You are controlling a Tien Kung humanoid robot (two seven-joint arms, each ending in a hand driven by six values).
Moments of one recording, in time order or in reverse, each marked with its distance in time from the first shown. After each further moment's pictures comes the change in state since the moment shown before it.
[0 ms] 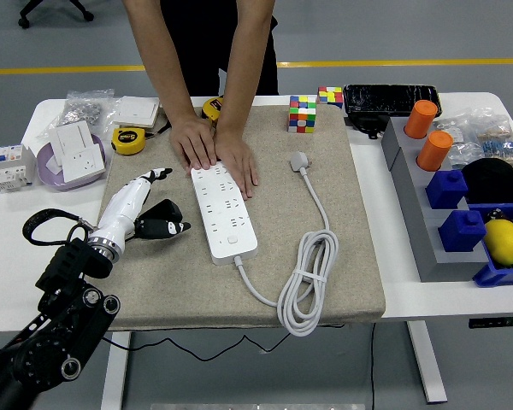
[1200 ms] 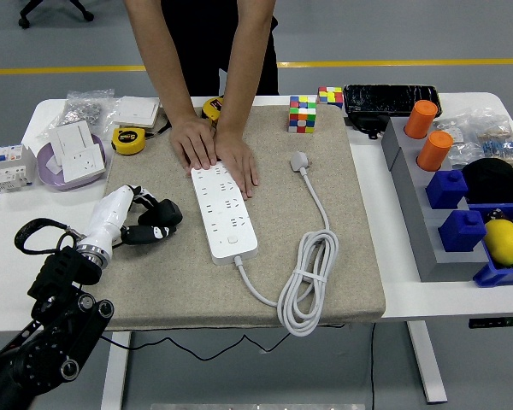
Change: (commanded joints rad) left arm 0.004 -0.005 -0.044 0.043 0.050 0.038 -0.009; right arm 0.001 -0.003 0.001 0.000 0.006 -0.004 0.004
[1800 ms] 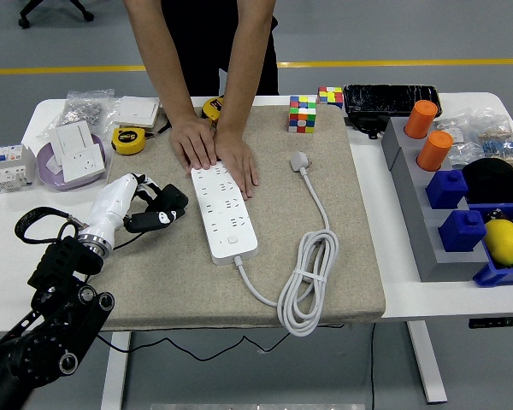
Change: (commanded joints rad) left arm -0.036 0.034 0.051 -0.045 -0.014 -0.001 -0.002; right arm 0.003 -0.003 0.008 0.000 0.003 -0.004 0.001
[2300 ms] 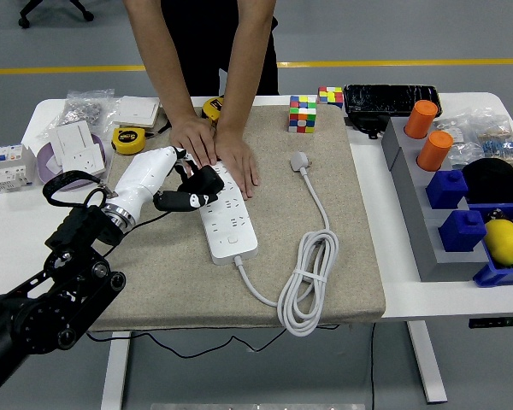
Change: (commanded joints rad) left arm -0.203 0.136 0.322 0.026 -0.095 0.023 -0.032; right arm 0.009 -0.003 -0.020 0.000 0.018 -0.001 0.001
